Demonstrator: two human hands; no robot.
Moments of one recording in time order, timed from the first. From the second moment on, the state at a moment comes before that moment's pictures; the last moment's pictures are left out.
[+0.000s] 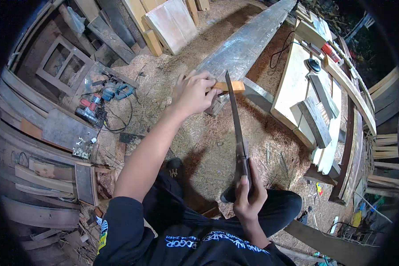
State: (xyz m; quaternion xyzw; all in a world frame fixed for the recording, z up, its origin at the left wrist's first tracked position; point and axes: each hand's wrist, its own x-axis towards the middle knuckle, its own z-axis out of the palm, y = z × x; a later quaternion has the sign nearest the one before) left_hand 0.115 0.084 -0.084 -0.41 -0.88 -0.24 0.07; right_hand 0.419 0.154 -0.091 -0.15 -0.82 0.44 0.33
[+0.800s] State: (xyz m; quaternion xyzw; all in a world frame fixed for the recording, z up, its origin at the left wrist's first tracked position) left_hand 0.120 0.085 -0.078 -0.38 -0.89 -0.24 0.04; right_hand 0.385 0.153 -0.083 -0.15 -0.79 0.52 0.31
